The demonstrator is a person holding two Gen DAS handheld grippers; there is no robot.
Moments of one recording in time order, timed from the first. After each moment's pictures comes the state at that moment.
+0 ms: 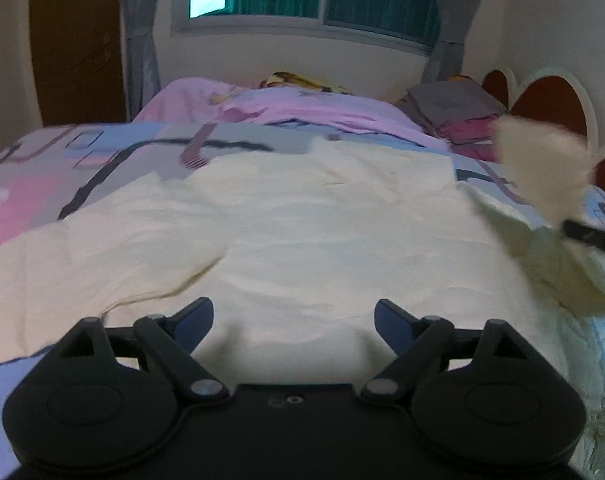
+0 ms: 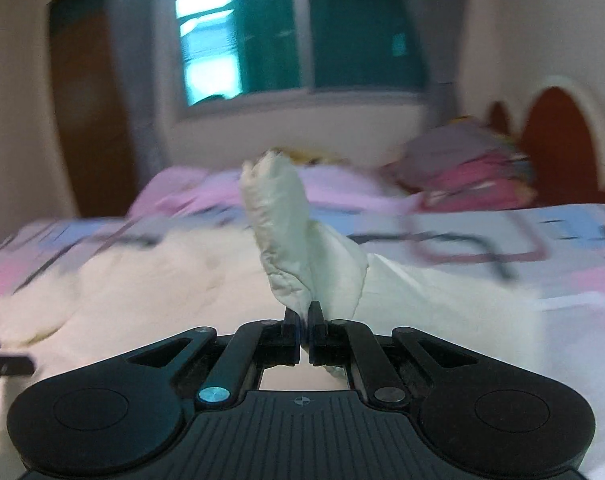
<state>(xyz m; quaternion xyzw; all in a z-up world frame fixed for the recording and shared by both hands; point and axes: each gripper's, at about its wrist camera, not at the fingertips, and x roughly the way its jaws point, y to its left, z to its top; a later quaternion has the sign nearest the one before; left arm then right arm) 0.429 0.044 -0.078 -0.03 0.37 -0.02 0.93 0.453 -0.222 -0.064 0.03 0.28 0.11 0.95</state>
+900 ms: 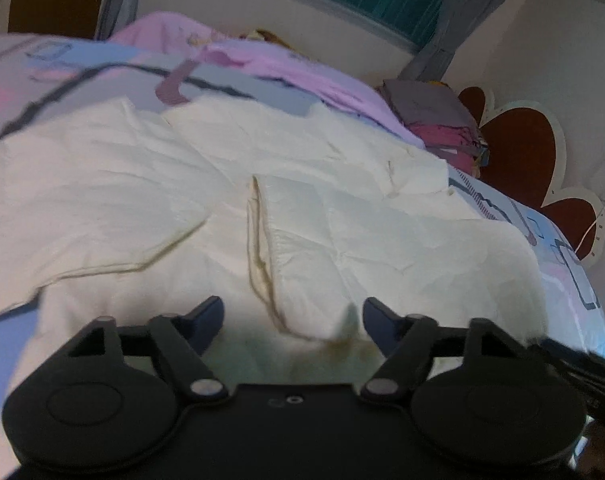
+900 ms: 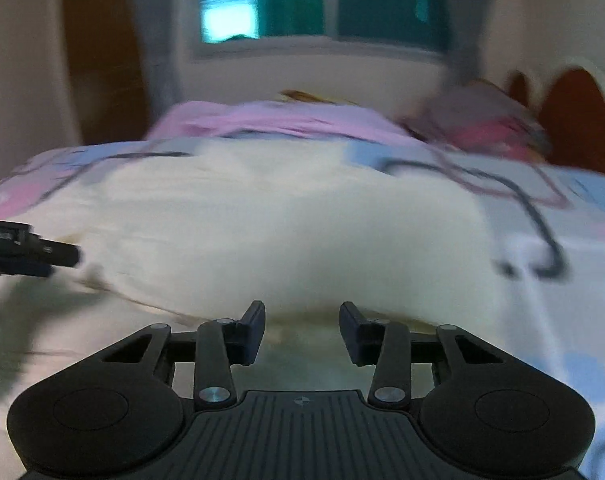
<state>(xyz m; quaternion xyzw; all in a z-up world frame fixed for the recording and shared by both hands) 0.488 0.083 -0.125 -0.16 0.41 -0.10 0.89 0.415 -0.231 -0.112 0.02 0.35 0.06 0.94</state>
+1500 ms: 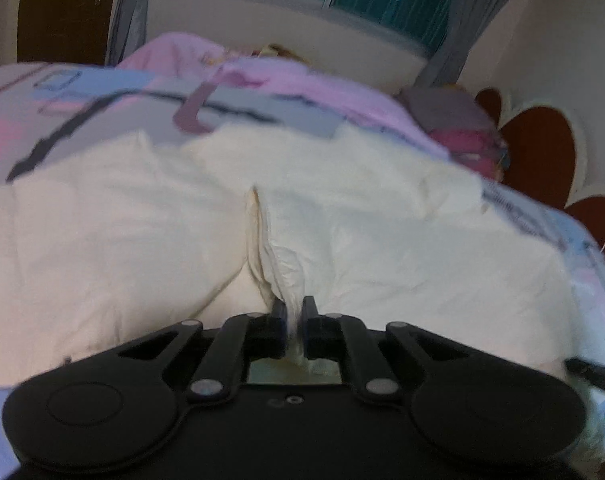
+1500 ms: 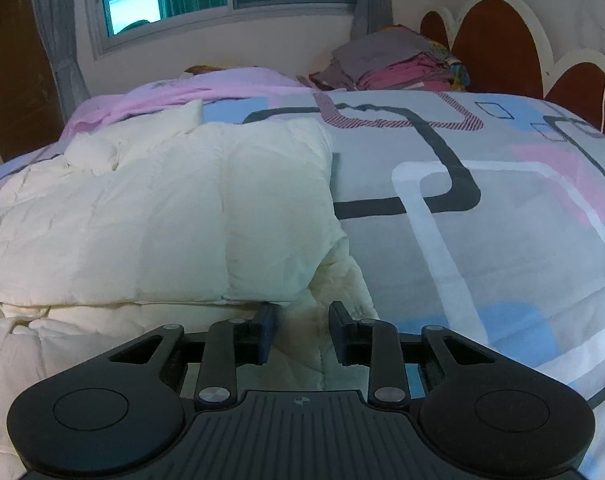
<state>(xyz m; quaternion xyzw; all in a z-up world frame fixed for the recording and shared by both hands) 0.502 0.092 -0.128 -0.12 0.40 -0.07 0.91 0.430 -0.305 -0.132 0.06 0.38 -0.02 0.92</state>
